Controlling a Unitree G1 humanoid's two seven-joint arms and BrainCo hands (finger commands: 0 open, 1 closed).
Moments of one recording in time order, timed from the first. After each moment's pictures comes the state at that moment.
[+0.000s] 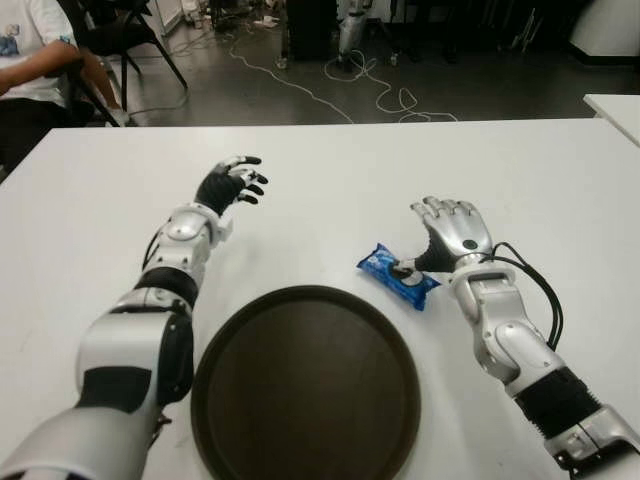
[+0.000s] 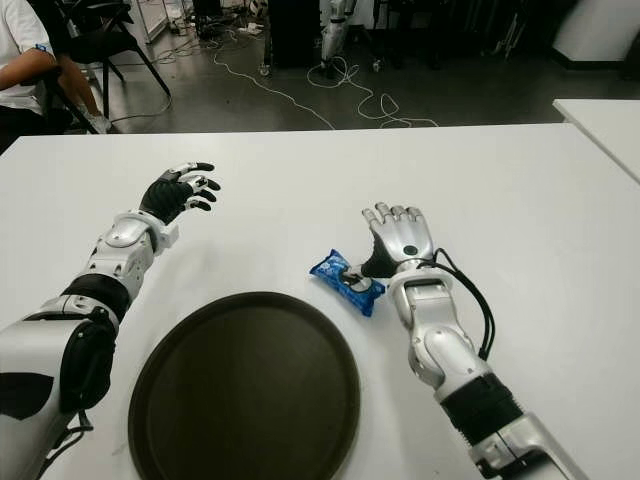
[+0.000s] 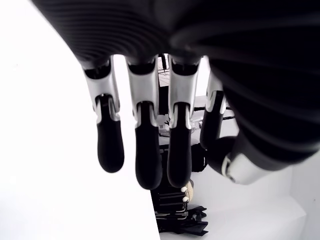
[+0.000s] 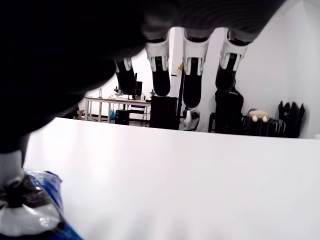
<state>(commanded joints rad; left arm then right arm) -0.92 0.15 0.17 1.34 0.05 -0.26 -0.20 -0.34 -0.33 0.45 0.15 -1.08 0.37 0.09</state>
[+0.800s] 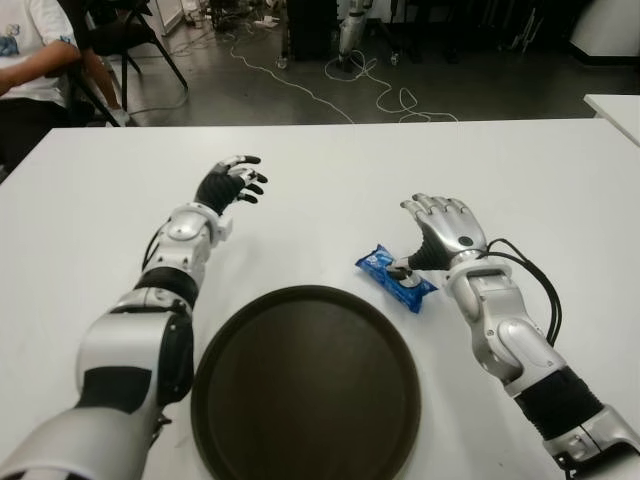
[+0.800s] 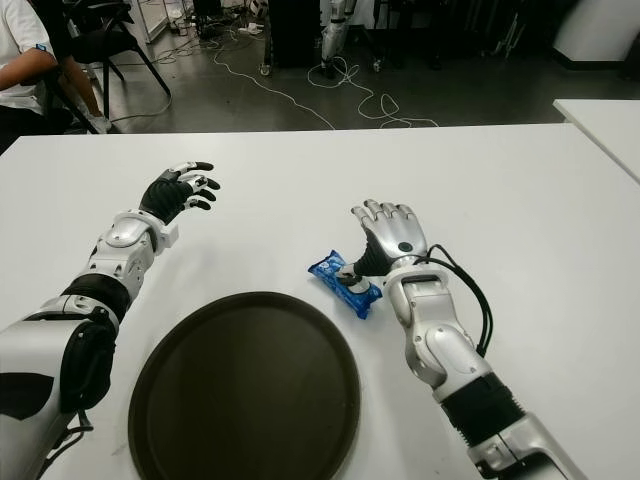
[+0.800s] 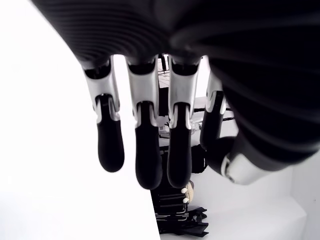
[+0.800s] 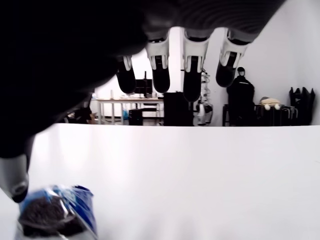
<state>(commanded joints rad) -0.92 0.14 0.17 1.34 0.06 -0.27 -0.20 -0.34 -0.33 0.43 0.07 -1.04 0.37 0.14</state>
